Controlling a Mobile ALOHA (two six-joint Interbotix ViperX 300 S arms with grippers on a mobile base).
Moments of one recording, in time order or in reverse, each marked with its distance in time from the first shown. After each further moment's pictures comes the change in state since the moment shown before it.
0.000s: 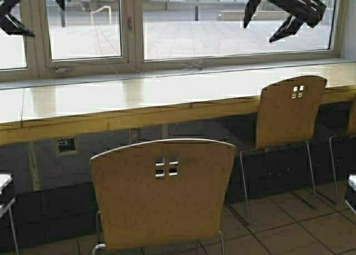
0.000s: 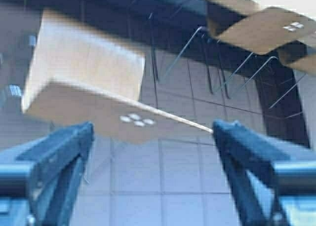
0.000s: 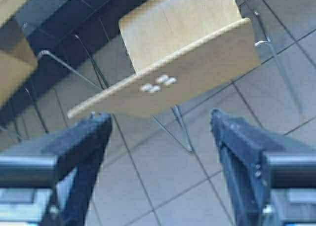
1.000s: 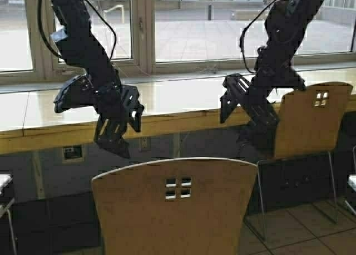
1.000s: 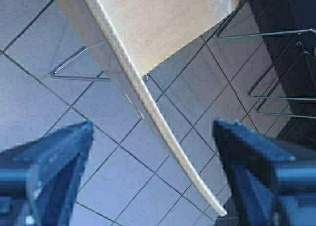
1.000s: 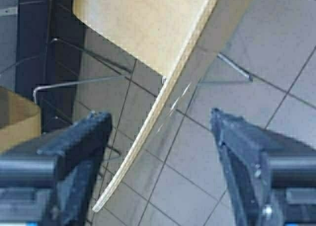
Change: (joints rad) left arm -0.330 1.060 -0.518 -0.445 -0.190 -0.405; right arm 0.051 0.649 -0.230 0.629 -0.072 -0.002
